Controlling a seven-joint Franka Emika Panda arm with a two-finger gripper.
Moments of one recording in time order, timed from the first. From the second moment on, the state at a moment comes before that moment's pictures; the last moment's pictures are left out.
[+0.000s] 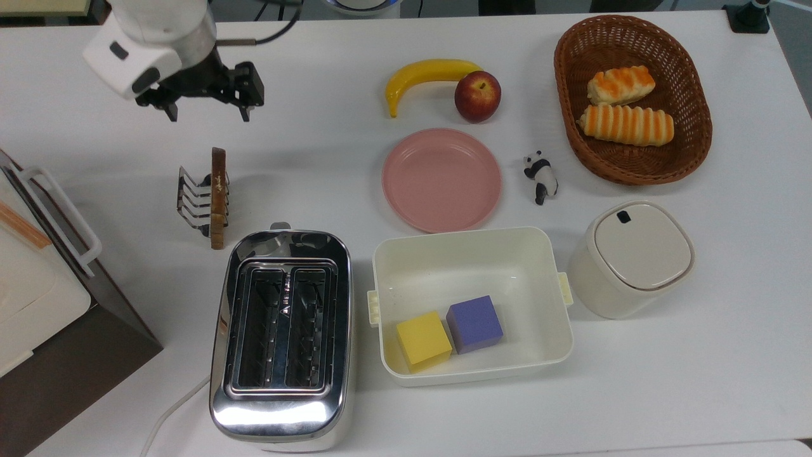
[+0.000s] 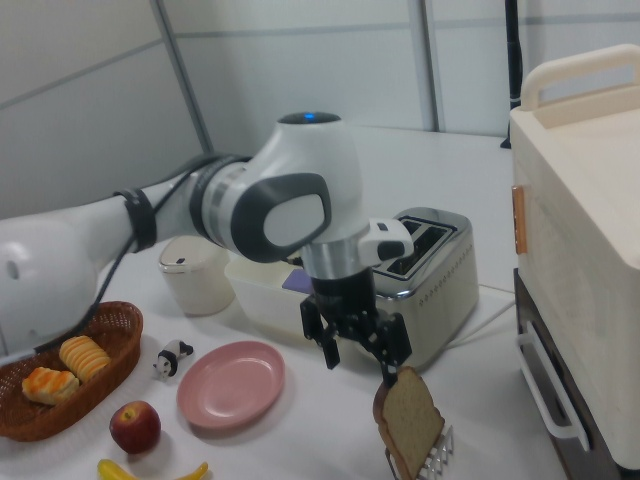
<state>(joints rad) -0.24 0.30 0.02 -1.50 -0.12 1.70 -0.26</state>
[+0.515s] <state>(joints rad) -0.24 0.37 0.02 -1.50 -0.13 1.78 -0.26</state>
